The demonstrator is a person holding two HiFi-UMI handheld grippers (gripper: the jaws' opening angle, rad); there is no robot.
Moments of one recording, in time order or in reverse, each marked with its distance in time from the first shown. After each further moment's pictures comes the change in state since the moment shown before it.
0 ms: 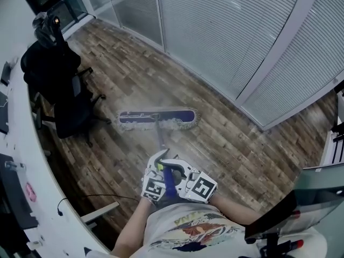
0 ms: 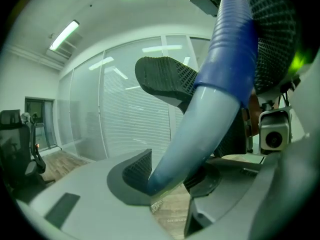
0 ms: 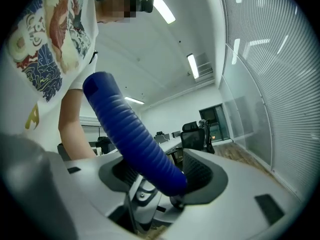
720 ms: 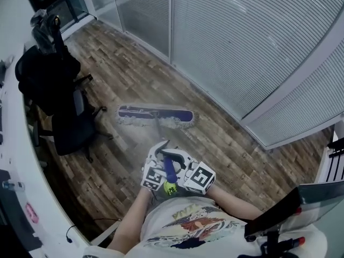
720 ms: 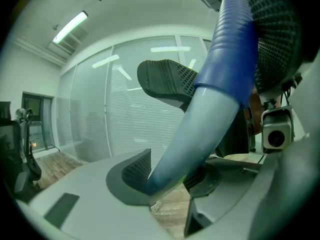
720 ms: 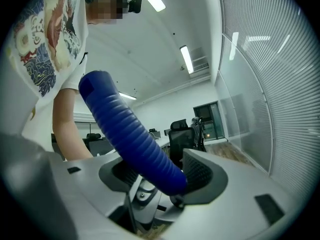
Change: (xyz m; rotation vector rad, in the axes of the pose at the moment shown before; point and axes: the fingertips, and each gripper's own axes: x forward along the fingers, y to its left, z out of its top) left arm 0.093 0.261 0.000 -0.017 -0.037 -0.018; right arm 0.183 -0.211 0.015 0.049 0.046 -0.072
